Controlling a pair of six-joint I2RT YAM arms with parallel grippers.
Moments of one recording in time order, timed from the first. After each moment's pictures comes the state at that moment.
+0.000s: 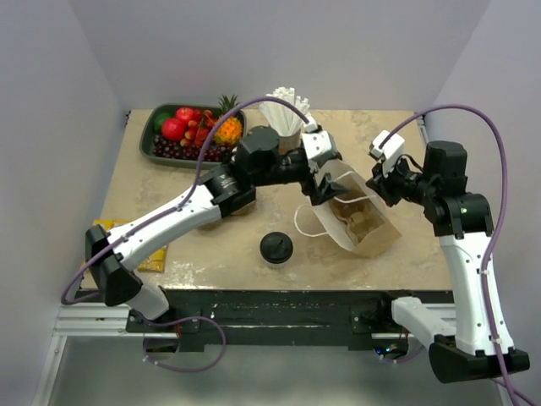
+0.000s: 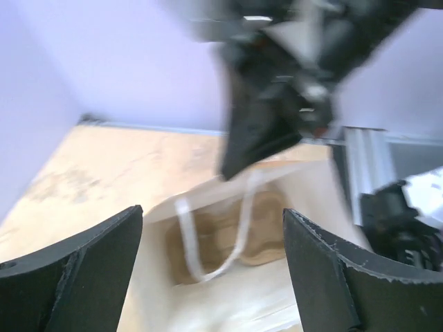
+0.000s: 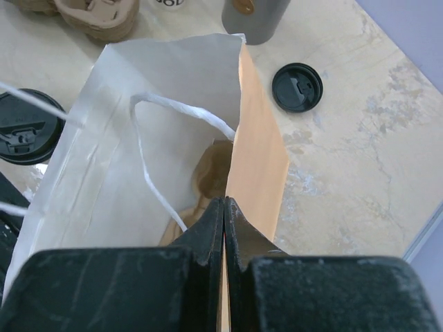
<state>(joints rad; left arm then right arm) -0.95 1.57 1.55 -0.05 0.47 0.11 0.08 0.99 1.35 -0.97 -0.47 -0.53</state>
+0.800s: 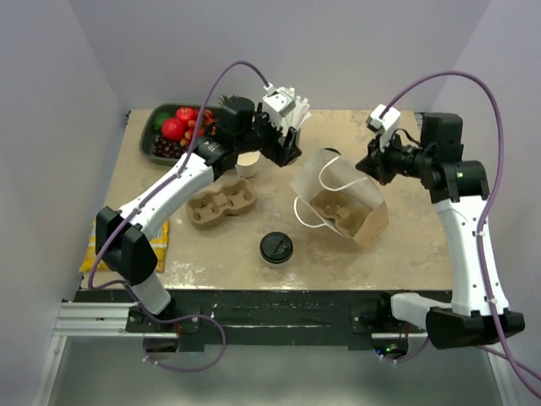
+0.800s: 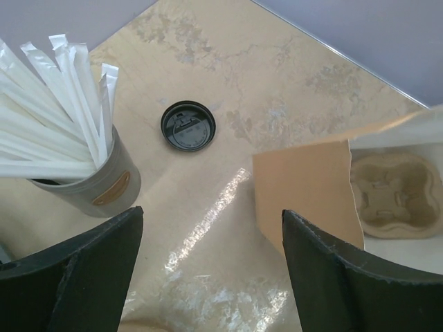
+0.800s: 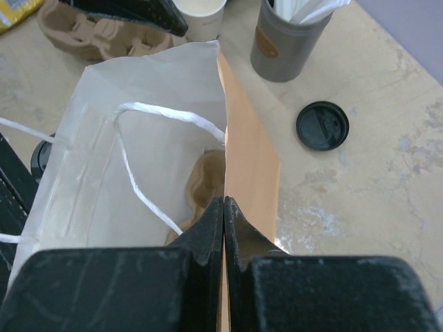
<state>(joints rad) -0.60 1.68 1.61 -0.28 0.33 0.01 0.07 1.17 1.53 -1.00 -0.63 -0.49</state>
